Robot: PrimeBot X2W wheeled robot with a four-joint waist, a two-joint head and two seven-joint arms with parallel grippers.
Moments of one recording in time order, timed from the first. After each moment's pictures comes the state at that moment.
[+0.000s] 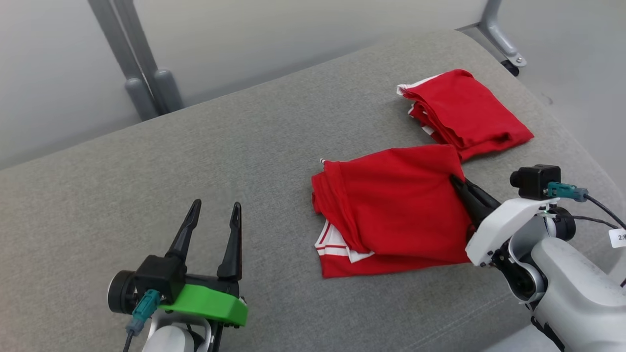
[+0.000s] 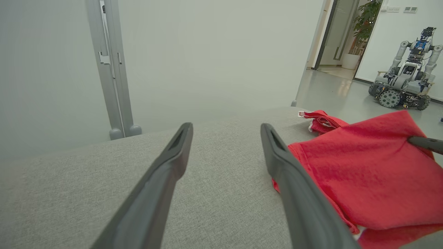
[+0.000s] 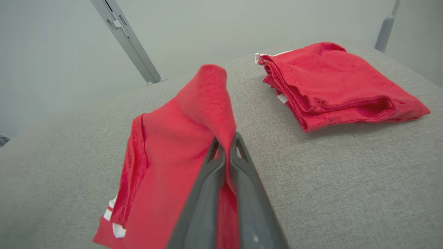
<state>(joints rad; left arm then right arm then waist) -0.11 0.05 -0.22 0.18 -0.23 -0.07 -0.26 -0.47 -0.40 0.55 0.52 0.82 0.13 -0.10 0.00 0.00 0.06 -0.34</state>
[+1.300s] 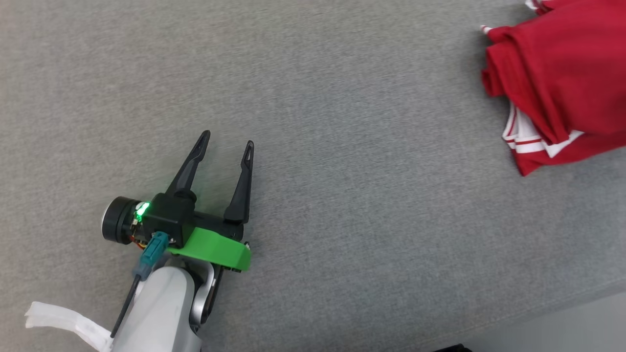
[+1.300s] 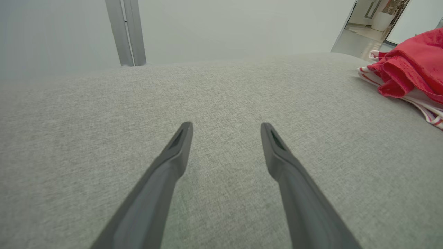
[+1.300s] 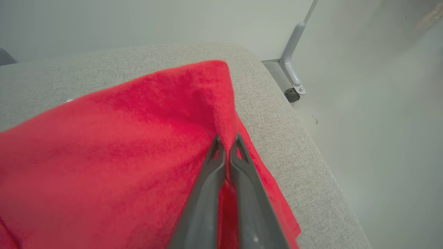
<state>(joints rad) -0.32 0.10 -0.30 0.16 -0.17 -0.07 -0.22 -1.00 -0.73 0.65 0.93 0.97 0.13 -0.10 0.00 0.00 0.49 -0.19</state>
